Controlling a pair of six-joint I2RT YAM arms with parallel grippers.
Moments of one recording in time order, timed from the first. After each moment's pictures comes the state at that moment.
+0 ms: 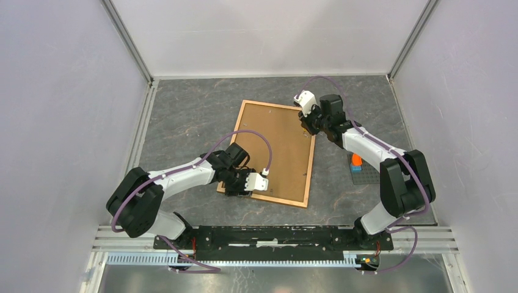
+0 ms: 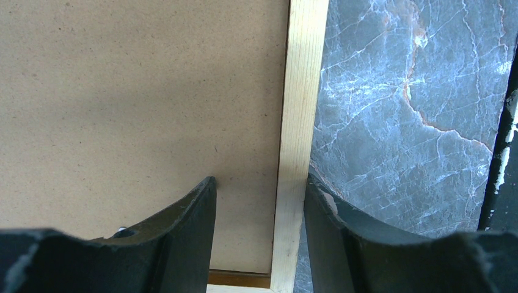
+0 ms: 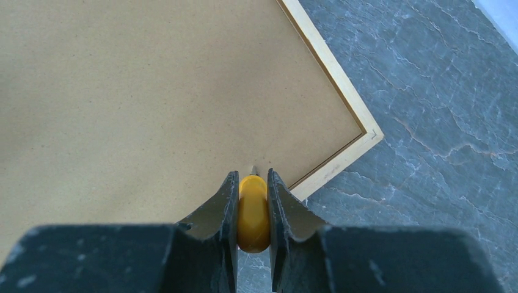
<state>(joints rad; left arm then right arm) -0.72 1.45 0.73 -0.54 0.32 0.96 0.35 1.59 1.02 -0.05 -0.22 -0.41</state>
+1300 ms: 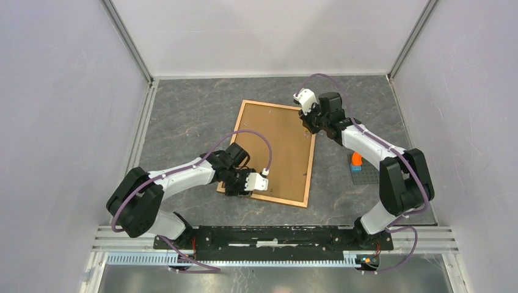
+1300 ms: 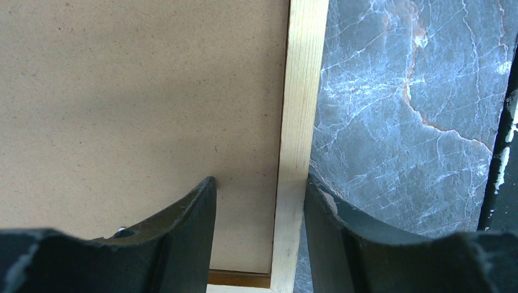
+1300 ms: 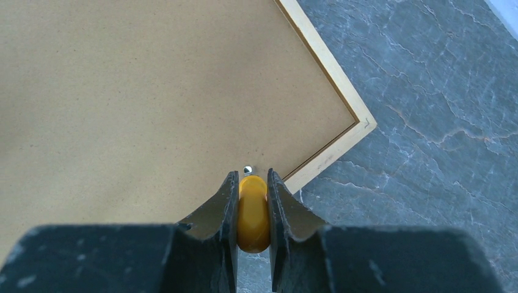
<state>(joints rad) -0.72 1.45 0.74 -0.55 0.32 0.96 0.35 1.60 1.07 -0.11 -0.18 -0.40</state>
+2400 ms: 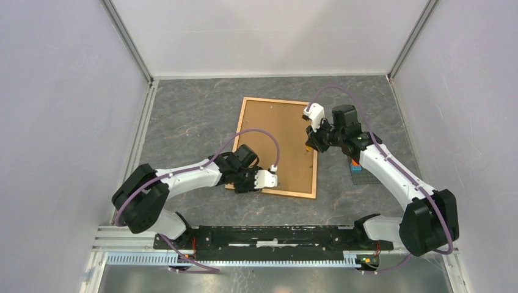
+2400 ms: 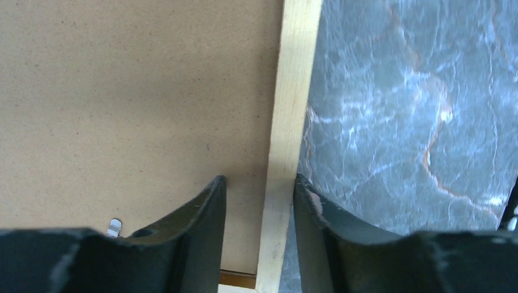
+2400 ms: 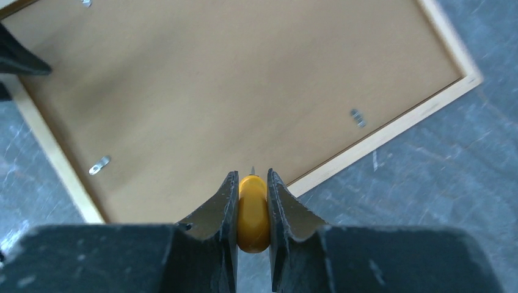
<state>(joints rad) -0.81 1.46 0.75 -0.43 0.26 0.80 0.35 1.28 0.94 -0.34 -0.39 -0.38</state>
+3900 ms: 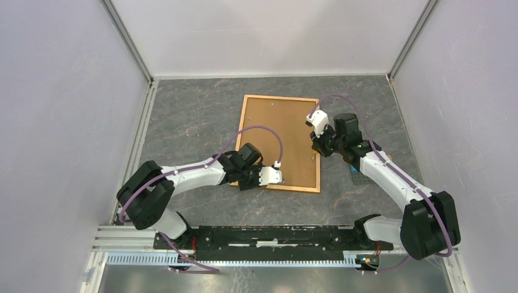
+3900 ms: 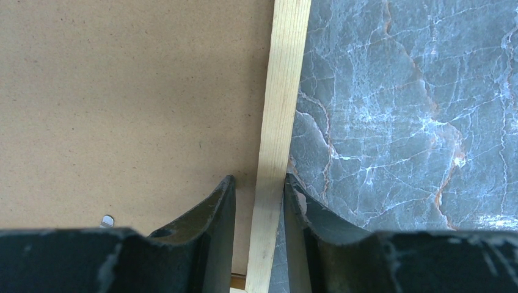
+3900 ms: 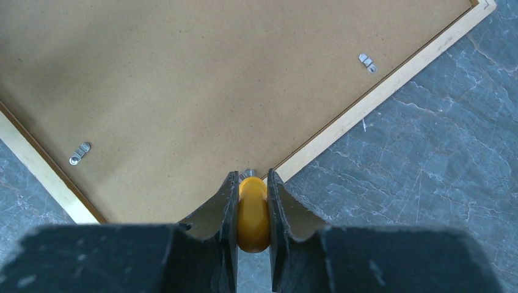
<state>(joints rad) -0.83 1.52 0.79 -0.35 0.23 0.71 0.34 1.24 0.79 -0.26 -0.28 -0.39</state>
